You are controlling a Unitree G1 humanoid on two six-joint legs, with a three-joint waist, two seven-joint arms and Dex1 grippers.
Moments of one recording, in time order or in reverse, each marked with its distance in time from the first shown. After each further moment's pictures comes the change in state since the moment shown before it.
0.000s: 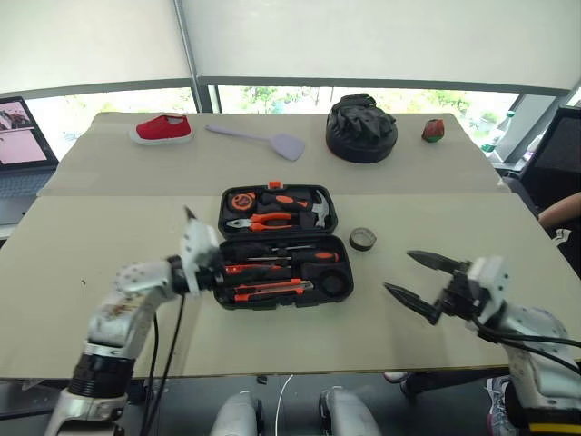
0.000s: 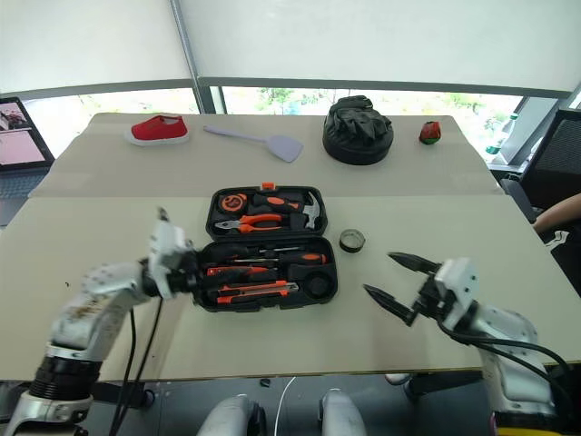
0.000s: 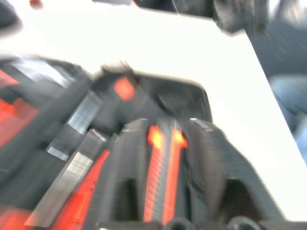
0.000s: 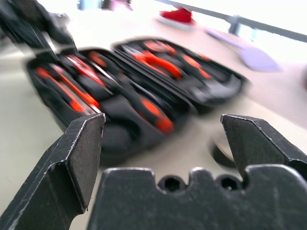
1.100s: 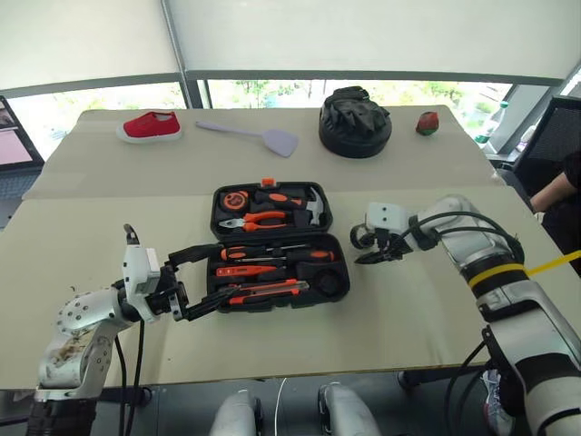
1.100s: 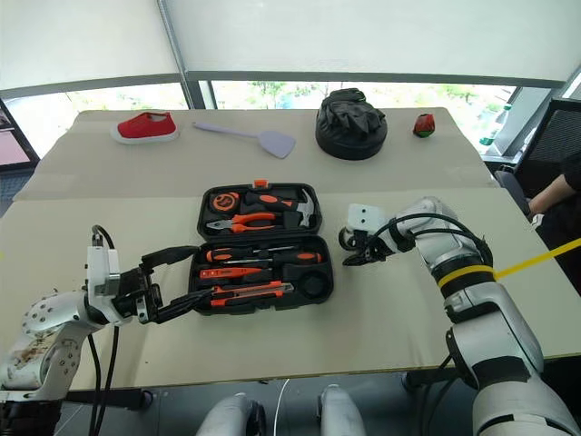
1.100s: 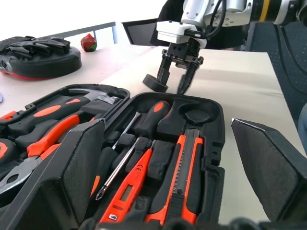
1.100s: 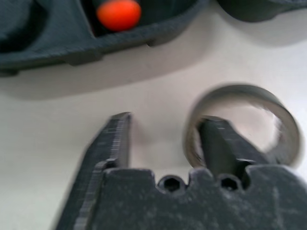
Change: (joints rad) left arm 0.261 0.032 0.110 -0.017 -0.044 -0.196 -0.112; right arm -0.983 -0.016 0.671 0.671 -0.583 0.138 0.277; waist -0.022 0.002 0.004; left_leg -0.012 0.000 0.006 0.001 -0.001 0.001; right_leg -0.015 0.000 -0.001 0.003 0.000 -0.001
